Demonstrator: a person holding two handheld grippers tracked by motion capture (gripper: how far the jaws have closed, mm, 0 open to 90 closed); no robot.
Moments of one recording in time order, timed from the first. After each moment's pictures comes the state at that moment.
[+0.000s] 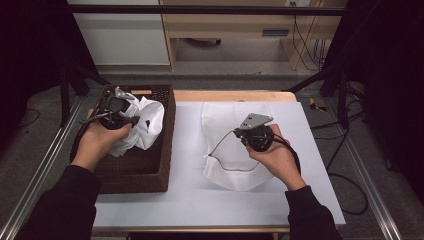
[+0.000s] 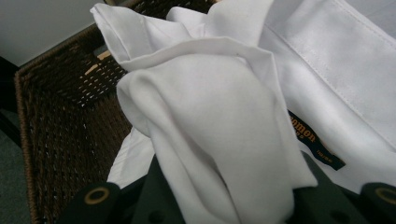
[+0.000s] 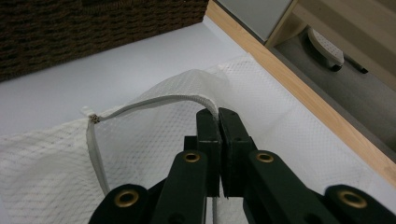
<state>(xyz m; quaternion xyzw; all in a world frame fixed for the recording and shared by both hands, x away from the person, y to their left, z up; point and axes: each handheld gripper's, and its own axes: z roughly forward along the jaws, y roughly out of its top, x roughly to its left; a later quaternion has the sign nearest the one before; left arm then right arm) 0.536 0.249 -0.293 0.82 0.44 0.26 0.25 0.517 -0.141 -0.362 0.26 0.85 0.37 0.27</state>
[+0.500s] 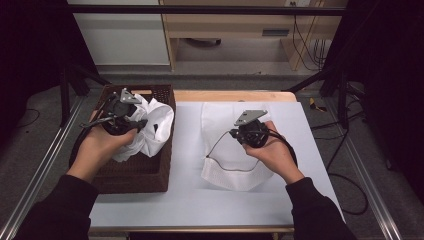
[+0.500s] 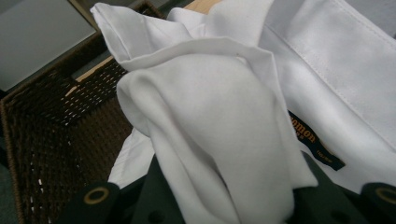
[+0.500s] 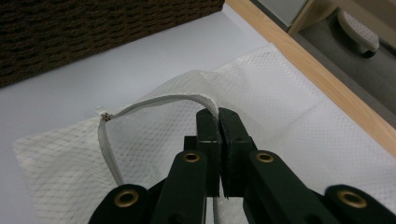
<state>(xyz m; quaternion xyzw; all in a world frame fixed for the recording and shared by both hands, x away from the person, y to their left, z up) 0.501 0.221 -0.268 0.85 0.39 0.25 0.26 0.528 -0.132 -0.360 0.26 0.87 0.36 0.22</state>
